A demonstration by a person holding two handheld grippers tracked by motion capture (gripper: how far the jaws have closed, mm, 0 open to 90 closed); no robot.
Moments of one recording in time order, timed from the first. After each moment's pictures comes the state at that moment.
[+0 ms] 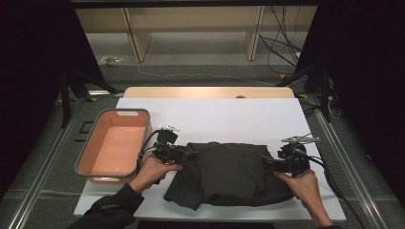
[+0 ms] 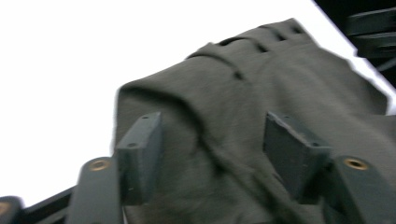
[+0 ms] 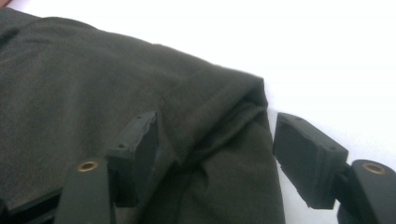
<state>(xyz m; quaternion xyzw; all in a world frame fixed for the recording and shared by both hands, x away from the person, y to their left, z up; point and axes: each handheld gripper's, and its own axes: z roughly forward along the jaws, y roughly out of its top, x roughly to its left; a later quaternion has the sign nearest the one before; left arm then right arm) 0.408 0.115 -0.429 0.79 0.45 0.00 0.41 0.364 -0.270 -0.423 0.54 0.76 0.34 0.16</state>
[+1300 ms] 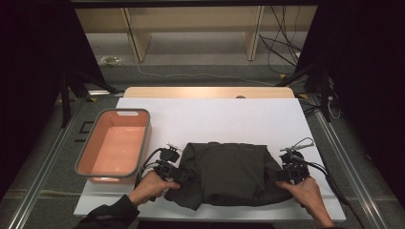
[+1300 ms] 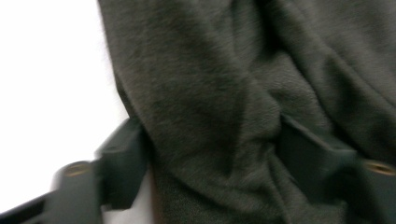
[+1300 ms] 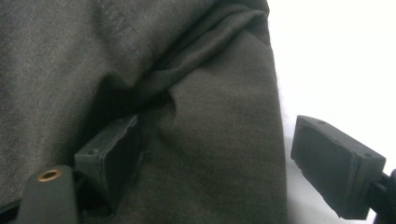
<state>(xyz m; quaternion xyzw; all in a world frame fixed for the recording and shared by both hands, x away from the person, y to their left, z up) 0.389 0.111 -0.481 0.82 0.48 -0.09 0.31 0.367 -0.283 -0.461 0.56 0.78 0.26 0.09</state>
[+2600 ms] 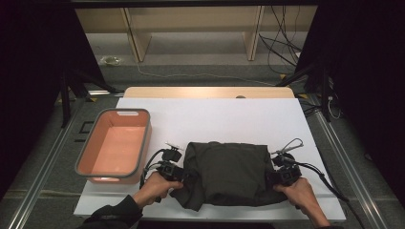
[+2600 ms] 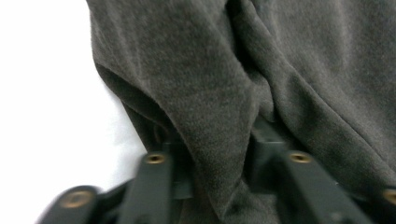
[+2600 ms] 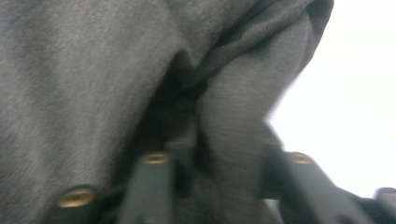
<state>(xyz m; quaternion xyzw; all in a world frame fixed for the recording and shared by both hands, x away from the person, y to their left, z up) 0.389 0.107 -0.480 0.79 0.49 -0.11 0.35 0.367 -0.264 -0.467 0.54 0.80 0.24 0.06</state>
